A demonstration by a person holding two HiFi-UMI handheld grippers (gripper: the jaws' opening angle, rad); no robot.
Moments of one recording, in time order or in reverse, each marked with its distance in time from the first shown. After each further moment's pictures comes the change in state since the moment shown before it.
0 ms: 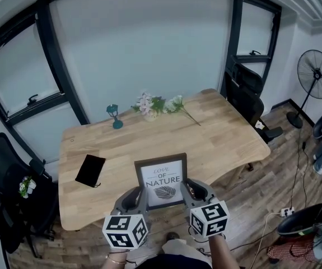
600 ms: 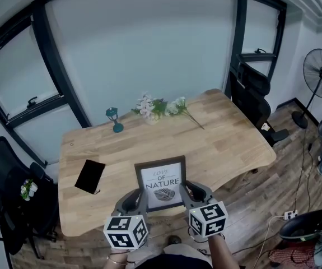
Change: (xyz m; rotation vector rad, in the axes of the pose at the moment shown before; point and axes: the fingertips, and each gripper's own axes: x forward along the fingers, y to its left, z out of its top) left arm 0.048 0.016 0.001 -0.001 0.043 0.040; right arm 0.048 -0.028 -0.008 0.033 0.038 0.036
